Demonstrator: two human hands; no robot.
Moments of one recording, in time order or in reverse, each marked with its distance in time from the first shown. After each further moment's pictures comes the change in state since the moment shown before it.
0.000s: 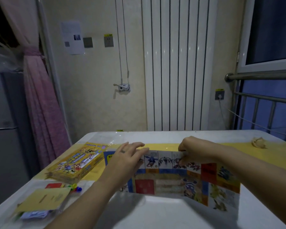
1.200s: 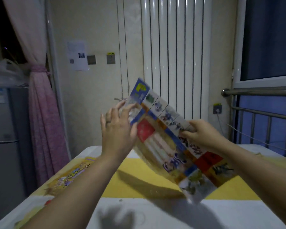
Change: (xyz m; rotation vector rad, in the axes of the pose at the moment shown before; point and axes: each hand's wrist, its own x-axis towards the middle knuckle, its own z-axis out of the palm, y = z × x) left_hand 0.086 -0.001 -0.090 -0.060 0.411 -0.482; right_hand -0.014 0.000 -0.063 0.537 0.554 0.118
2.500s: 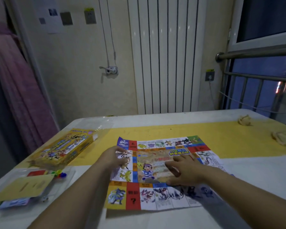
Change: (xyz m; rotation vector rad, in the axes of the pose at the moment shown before) left_hand -0.131 -0.059 0.093 -0.320 -0.938 -0.680; right_hand -0.088 0.112 0.125 -0.491 -0.782 0.123
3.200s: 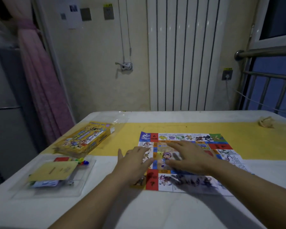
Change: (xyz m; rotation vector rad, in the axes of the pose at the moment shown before) left_hand -0.046 -0.005 0.009 0.553 -0.017 0.218; right_hand 0.002 -0.049 -0.026 0.085 0.235 -0.095
